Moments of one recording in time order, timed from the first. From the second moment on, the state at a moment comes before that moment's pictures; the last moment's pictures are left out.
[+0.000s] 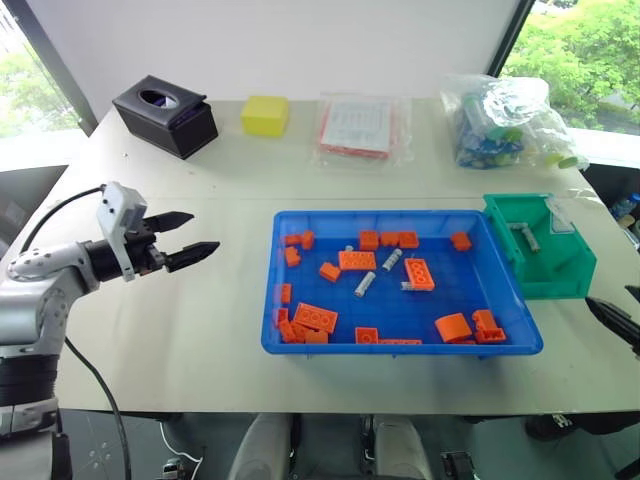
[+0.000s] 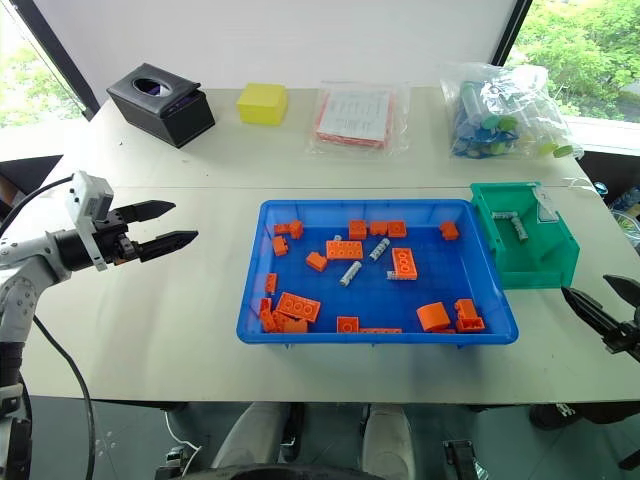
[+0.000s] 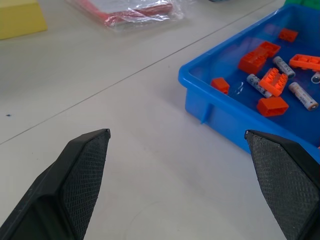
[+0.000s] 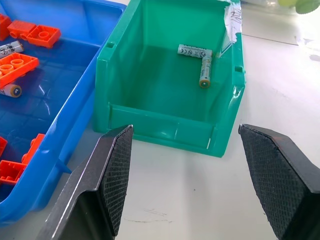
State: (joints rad) left arm -0.33 0.82 0.25 0.02 -0.53 0.52 -1.03; right arm 0.40 -0.79 -0.89 -0.27 0.59 0.56 0.78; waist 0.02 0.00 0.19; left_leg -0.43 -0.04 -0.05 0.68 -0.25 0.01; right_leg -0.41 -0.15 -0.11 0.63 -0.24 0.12
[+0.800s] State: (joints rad) left arm -0.36 0.83 0.24 0.04 -0.52 0.52 -1.04; right arm 0.40 -0.77 -0.89 -0.26 0.59 0.56 0.79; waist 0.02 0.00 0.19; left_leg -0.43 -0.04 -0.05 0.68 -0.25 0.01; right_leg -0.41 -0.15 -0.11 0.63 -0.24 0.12
